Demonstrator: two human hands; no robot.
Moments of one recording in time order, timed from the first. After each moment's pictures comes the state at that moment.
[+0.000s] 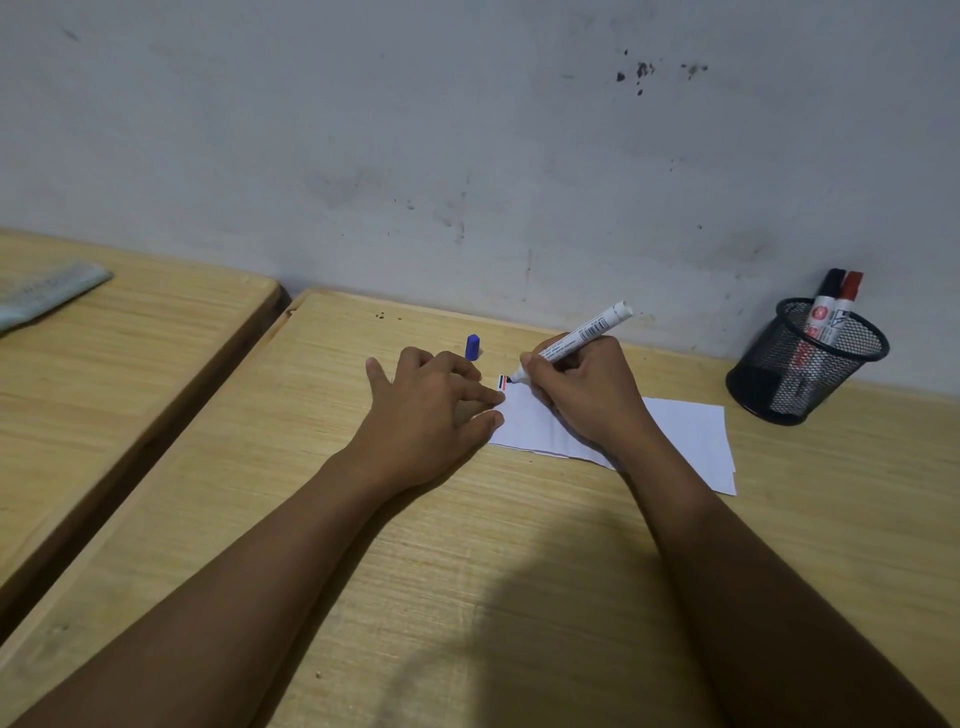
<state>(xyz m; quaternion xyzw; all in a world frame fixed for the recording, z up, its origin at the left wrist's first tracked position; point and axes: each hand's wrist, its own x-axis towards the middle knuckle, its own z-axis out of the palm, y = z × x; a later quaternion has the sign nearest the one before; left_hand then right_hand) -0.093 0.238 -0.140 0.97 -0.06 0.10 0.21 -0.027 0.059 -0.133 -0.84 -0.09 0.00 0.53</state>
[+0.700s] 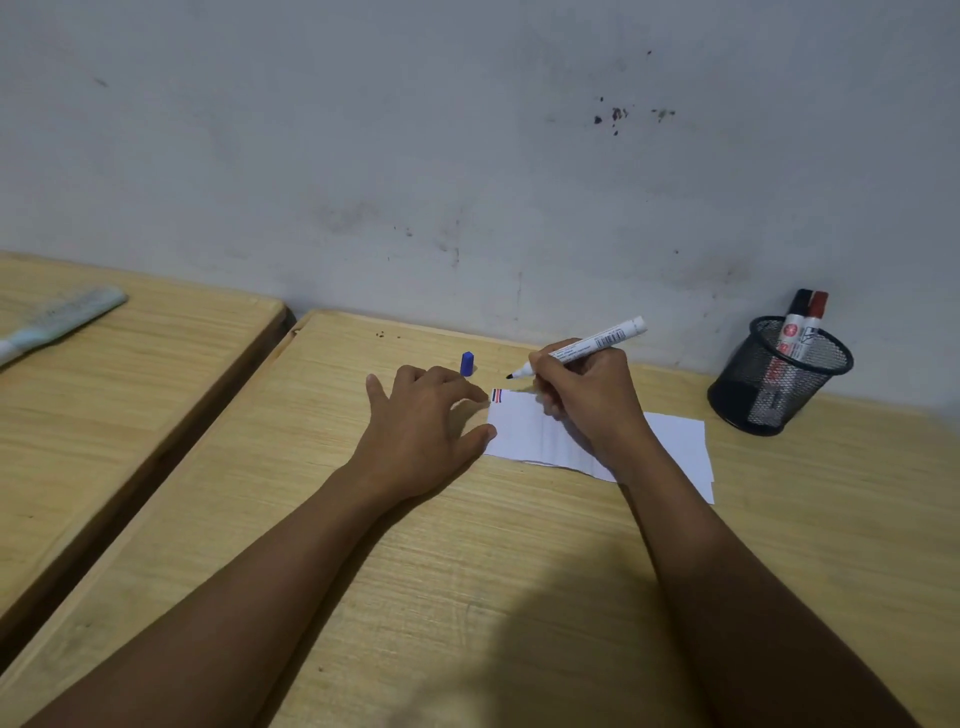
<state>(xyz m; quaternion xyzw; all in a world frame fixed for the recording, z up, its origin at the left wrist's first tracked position) -0.096 0.238 -0.141 0.97 -0.04 0.12 0.22 -0.031 0.050 -0.120 -0.75 -0.06 0.01 0.66</state>
